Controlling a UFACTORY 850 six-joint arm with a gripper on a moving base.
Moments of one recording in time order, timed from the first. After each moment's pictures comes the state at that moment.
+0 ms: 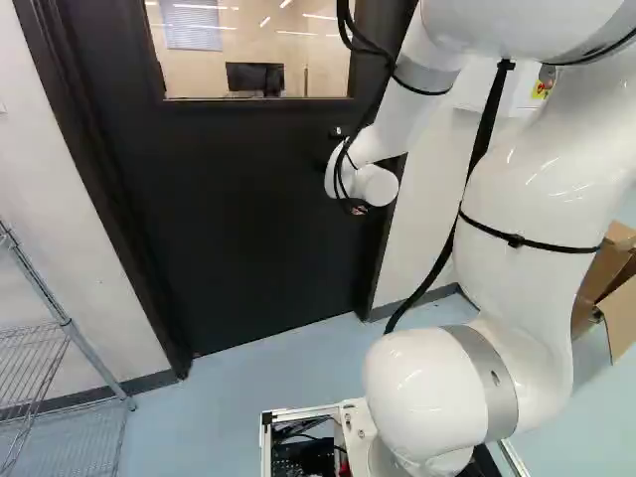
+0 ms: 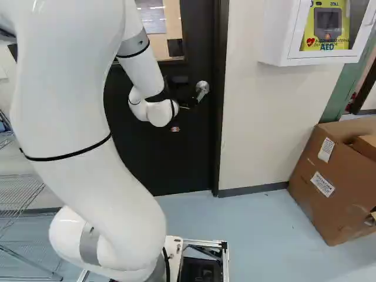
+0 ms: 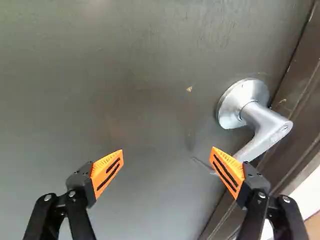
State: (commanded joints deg) arm -1.2 -8.8 -37.1 0.0 50.0 0.0
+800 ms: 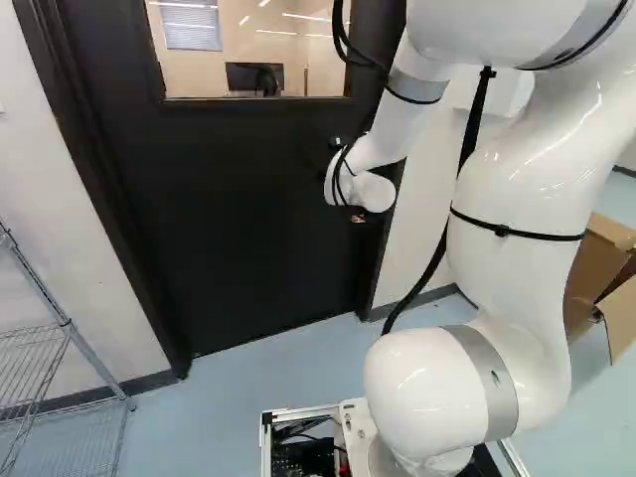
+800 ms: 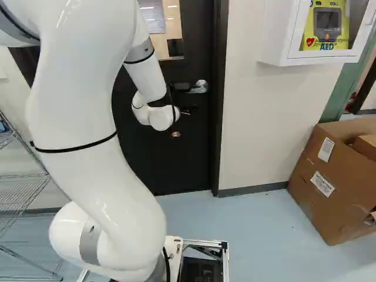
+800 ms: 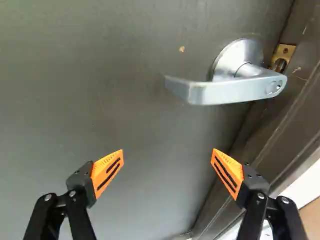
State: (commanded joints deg) arm -1.1 -12.2 -37.8 2.1 50.0 0.0
